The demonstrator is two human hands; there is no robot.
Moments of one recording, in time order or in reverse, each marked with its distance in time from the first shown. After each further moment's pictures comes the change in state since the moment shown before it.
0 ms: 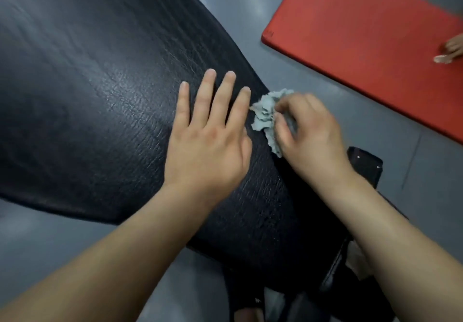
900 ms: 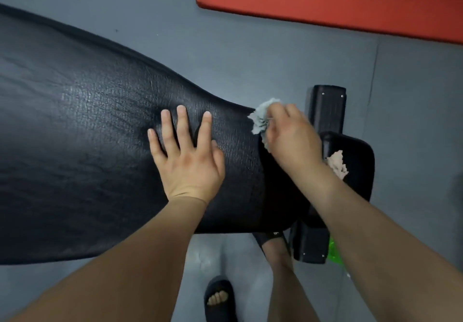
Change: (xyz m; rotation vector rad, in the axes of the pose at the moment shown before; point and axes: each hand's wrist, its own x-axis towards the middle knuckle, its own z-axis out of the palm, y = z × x) left_hand 0.008 0.008 -0.009 0.001 -0.184 -0.018; right_hand -0.031 0.000 -0.037 -0.212 -0.141 0.530
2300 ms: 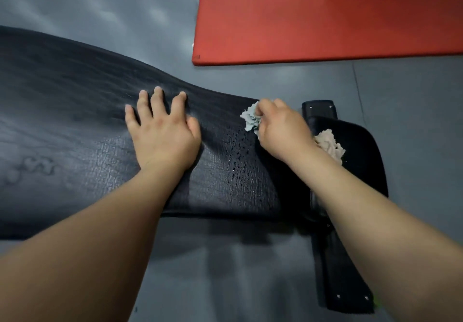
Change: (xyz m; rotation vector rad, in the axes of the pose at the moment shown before) left_hand -0.007 0.000 0.009 0.089 0.133 0.007; right_hand -0.048 0.047 0.046 0.098 0.196 -0.056
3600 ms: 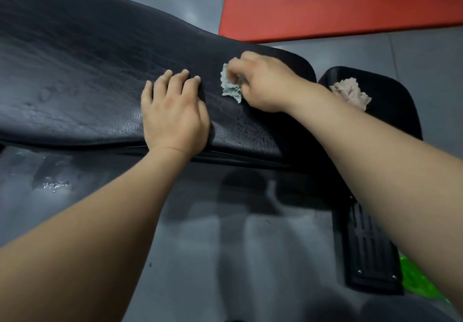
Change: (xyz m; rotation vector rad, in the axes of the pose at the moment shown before) left_hand -0.092 -0.019 0.015 -0.030 0.250 0.128; right_hand -0.019 -0.036 0.009 0.073 -0.085 -0.482
